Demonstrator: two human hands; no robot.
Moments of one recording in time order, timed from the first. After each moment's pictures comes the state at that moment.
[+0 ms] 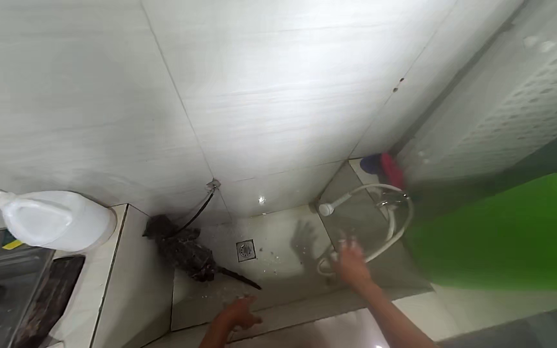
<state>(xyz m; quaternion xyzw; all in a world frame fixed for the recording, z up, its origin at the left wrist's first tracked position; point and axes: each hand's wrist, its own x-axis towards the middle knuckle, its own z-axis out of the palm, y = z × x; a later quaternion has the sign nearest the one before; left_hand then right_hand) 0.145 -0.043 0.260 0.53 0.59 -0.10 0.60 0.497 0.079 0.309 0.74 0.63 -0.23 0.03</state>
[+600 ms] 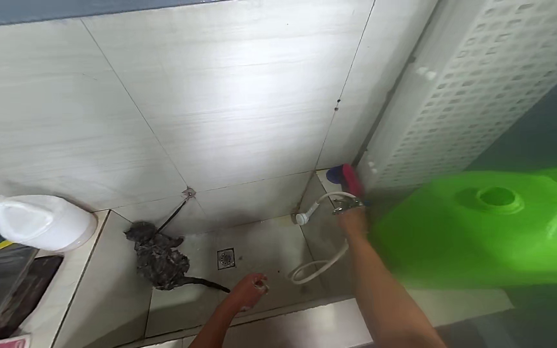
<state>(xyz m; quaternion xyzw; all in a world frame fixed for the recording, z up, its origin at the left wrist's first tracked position) 0.298 0.008 0.318 0.56 0.58 0.05 0.59 0.624 0.205 0.365 0.85 0.46 -0.18 -0.17</state>
